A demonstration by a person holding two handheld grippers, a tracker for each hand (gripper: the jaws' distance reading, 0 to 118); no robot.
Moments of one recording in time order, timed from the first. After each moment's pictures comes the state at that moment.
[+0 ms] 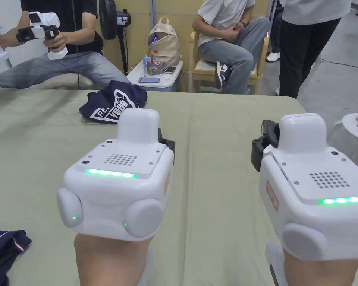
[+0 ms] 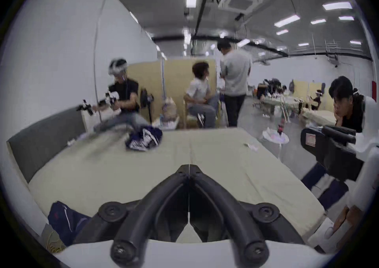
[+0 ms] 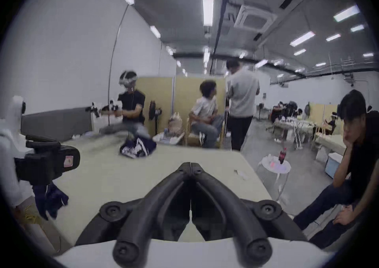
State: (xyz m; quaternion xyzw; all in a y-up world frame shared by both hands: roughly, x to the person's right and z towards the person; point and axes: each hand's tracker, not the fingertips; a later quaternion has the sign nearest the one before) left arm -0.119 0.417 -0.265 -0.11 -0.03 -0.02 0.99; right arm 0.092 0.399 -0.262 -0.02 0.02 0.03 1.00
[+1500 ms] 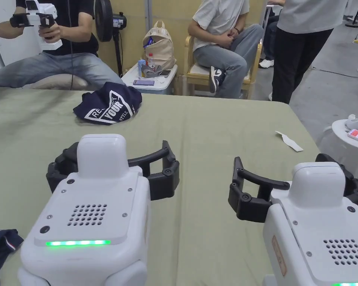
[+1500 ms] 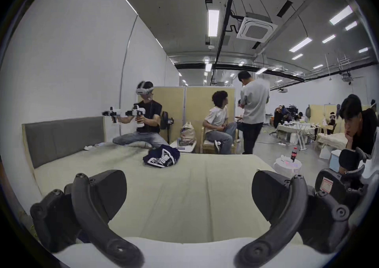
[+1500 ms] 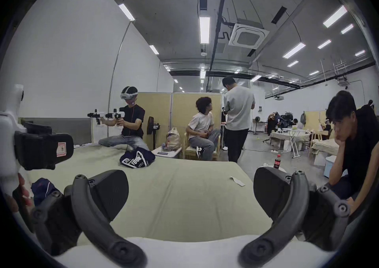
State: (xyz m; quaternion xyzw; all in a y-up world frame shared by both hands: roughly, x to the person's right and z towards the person) left arm -0.136 0.397 -0.208 -0.03 0.01 0.02 1.00; right arm 0.092 0.366 -0.201 0.02 0.01 0.03 1.00
